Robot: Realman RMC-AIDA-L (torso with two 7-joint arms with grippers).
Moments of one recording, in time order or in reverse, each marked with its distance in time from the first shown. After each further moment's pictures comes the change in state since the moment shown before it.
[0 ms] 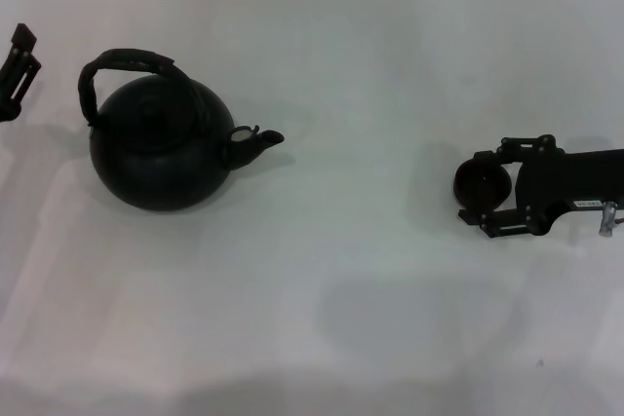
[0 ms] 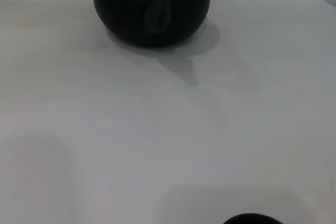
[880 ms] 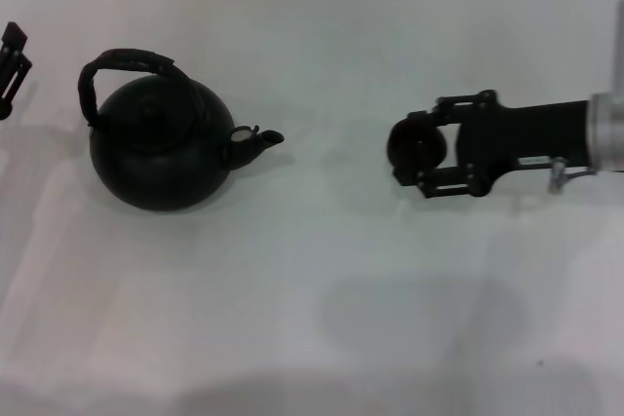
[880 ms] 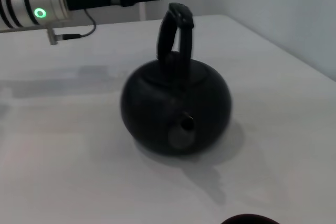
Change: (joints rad) left arm 0.008 0.005 0.000 0.009 -0.003 -0.011 0.000; right arm 0.050 0.005 -0.110 -0.080 0.176 0.060 0.125
